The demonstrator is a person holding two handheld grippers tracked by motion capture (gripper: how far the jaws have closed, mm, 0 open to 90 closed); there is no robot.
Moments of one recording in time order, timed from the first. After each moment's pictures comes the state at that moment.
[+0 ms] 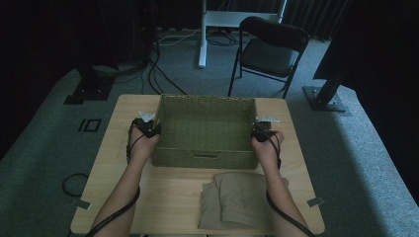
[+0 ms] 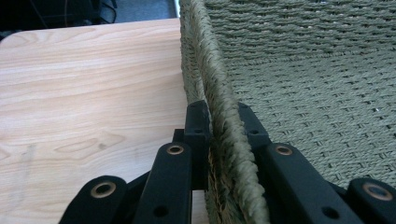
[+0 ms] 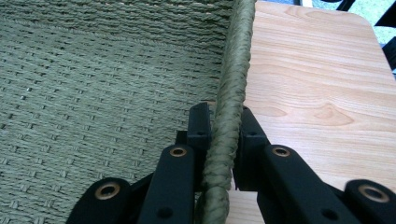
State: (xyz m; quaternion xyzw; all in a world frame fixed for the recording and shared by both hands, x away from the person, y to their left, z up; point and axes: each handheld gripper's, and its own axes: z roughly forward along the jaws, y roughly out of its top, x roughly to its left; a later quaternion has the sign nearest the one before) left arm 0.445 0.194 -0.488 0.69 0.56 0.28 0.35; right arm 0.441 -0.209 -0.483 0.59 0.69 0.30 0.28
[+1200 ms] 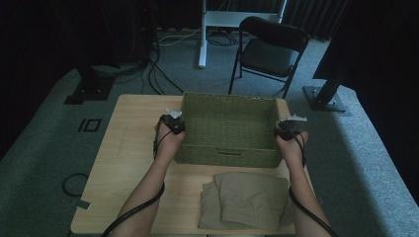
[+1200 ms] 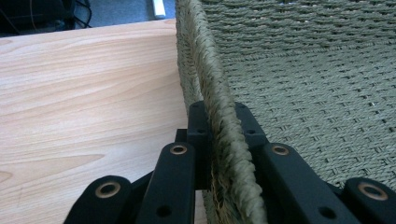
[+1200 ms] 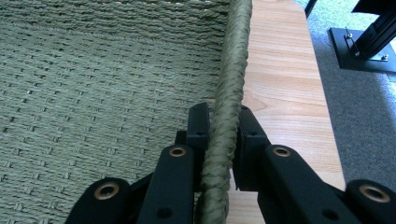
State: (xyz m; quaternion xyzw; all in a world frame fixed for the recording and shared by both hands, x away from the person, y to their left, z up) left arm 0.461 0.114 -0.487 0.71 0.55 0.27 0.35; right arm 0.447 -0.291 -0.482 0.61 0.68 0.30 0.28
